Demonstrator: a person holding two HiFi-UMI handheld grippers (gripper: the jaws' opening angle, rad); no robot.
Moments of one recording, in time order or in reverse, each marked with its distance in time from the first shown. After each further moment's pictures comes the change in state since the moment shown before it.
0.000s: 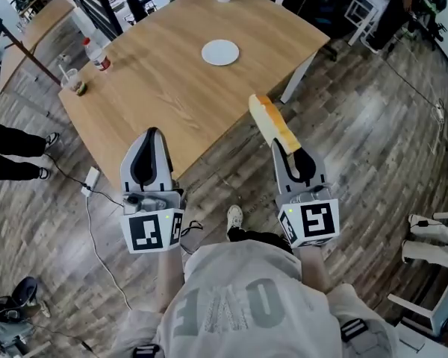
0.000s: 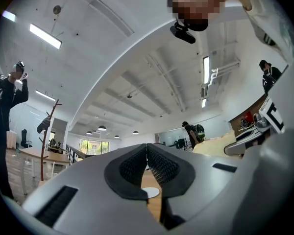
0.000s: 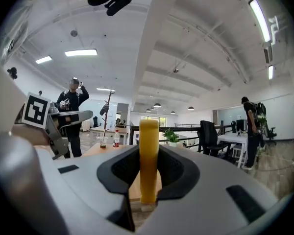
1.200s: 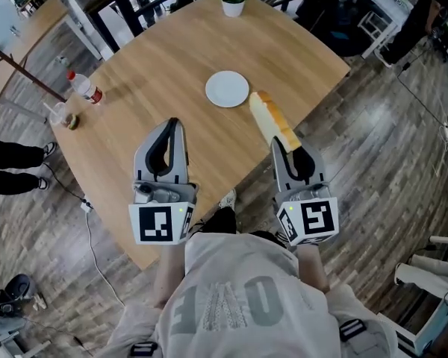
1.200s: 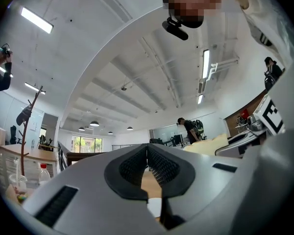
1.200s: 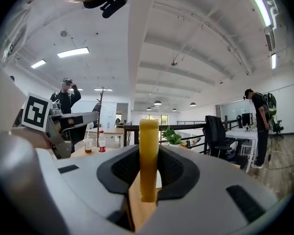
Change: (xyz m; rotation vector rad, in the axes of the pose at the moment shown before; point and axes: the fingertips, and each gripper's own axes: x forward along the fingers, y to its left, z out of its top) left arm 0.202 0.017 -0.062 0.010 0.039 -0.073; right arm 0.190 -0.084 -0.006 0.057 0.010 0.036
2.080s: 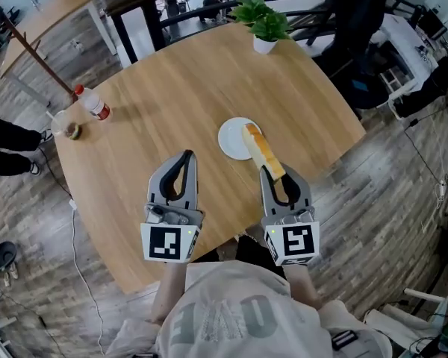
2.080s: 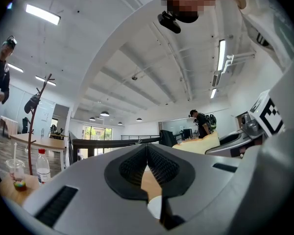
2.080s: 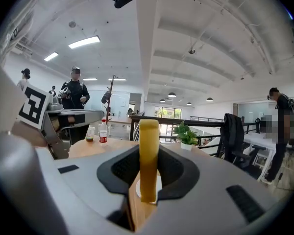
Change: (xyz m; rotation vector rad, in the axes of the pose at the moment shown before) left arm 0.072 0.044 -0.057 -0.068 0.099 0.106; right arm 0.126 -0.005 -0.006 -0.114 0.106 0.148
